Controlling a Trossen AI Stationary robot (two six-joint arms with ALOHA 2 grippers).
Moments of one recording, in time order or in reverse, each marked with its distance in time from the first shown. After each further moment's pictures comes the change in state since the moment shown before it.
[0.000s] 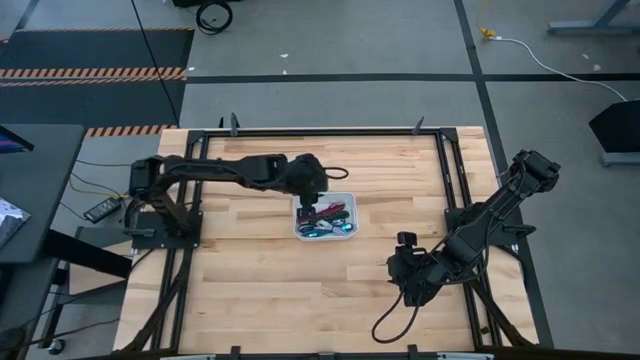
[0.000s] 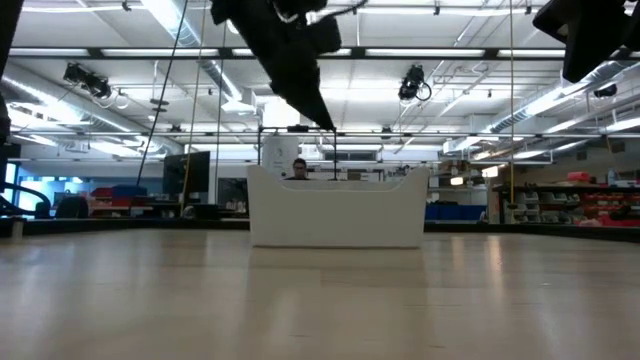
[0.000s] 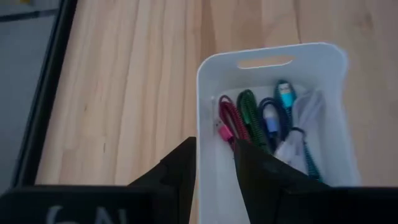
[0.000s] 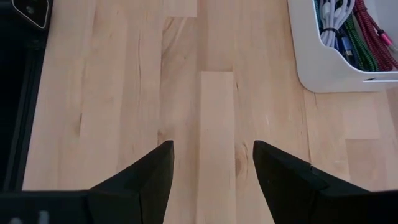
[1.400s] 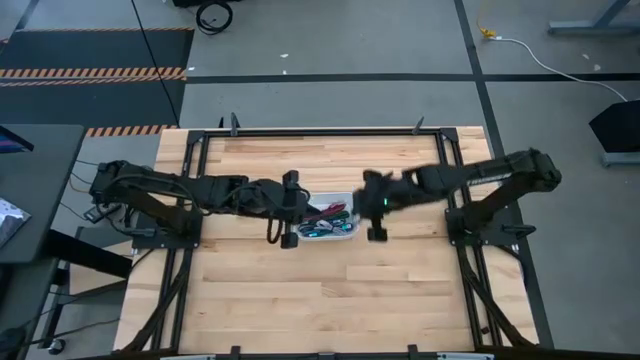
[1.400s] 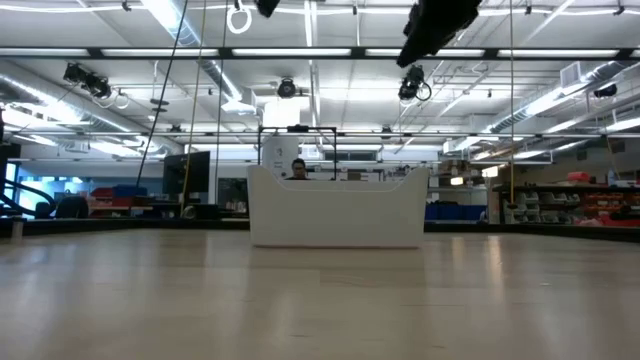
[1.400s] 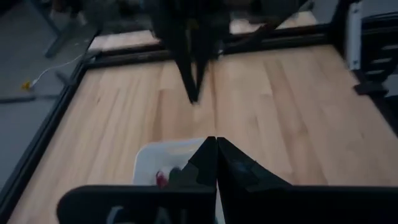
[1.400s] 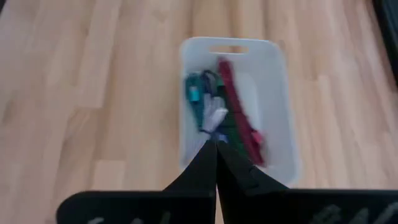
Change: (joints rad) left arm -0.272 -0.294 -0.110 0.188 -0.091 -0.168; right arm -0.588 -0.008 0.206 0.047 -0.233 -0.603
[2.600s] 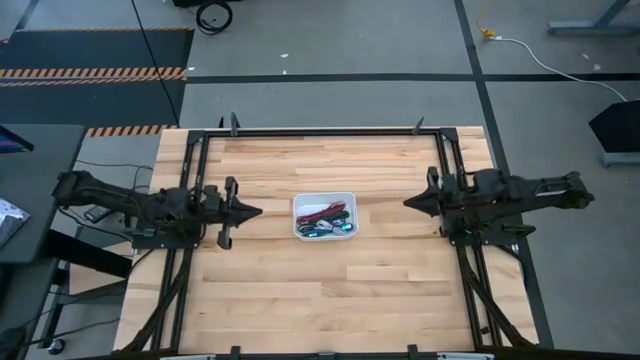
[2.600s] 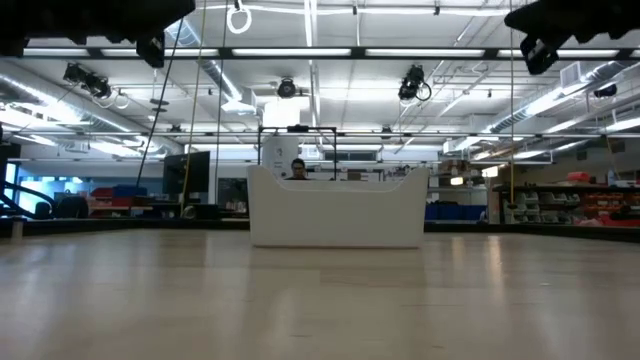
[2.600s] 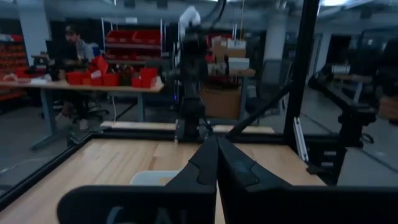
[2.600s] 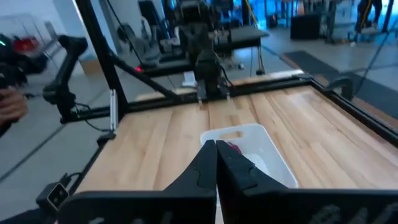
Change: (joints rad) left arm -0.059 -0.833 -0.981 0.759 -0.016 -0.067; right arm -0.015 -1.081 -0.810 0.499 -0.065 0.137
